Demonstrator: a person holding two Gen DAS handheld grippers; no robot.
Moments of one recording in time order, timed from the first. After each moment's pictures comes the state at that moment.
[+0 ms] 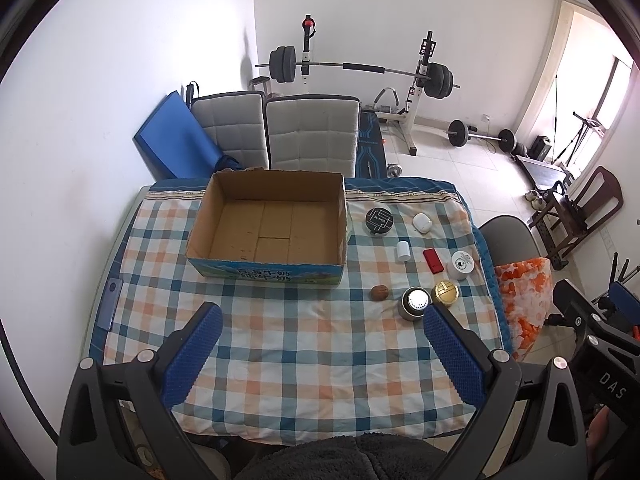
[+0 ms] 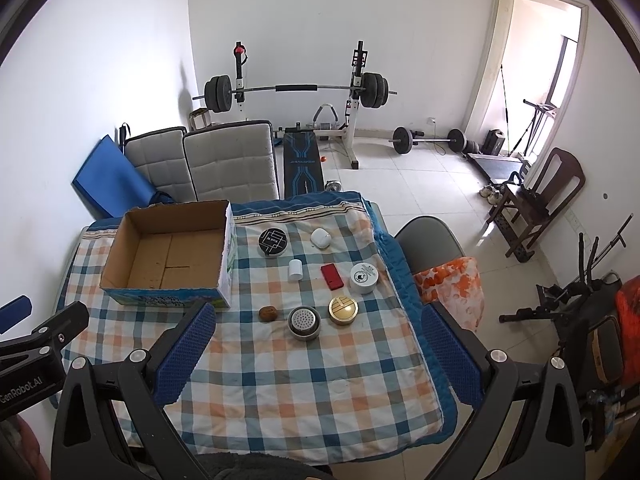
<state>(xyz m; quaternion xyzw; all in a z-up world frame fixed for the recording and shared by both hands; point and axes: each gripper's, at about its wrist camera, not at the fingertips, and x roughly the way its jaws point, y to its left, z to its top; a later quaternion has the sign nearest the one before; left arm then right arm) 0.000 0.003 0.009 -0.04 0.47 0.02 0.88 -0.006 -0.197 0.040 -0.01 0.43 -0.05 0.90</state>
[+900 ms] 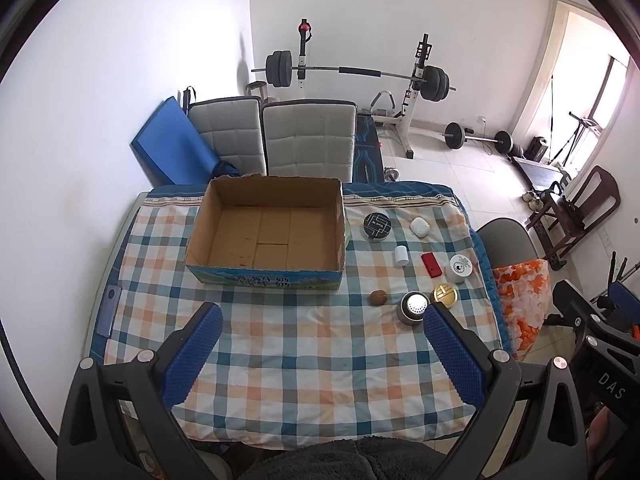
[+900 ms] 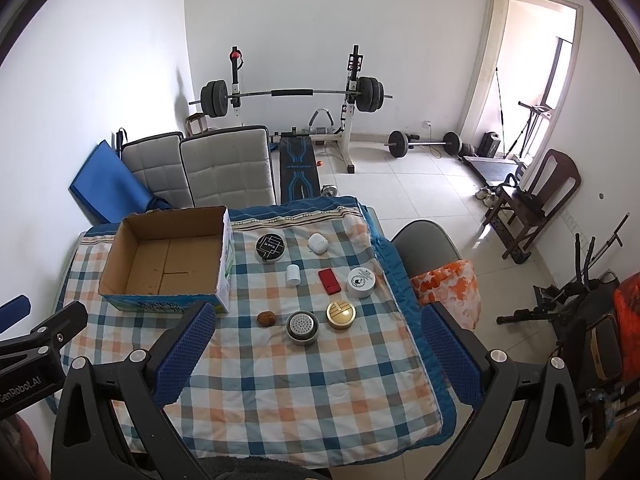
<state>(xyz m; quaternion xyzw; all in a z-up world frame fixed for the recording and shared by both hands) 0.004 0.003 0.013 -0.04 0.47 0.02 0.88 -0.007 -0.194 0.046 -0.01 0.42 -0.05 0.91</state>
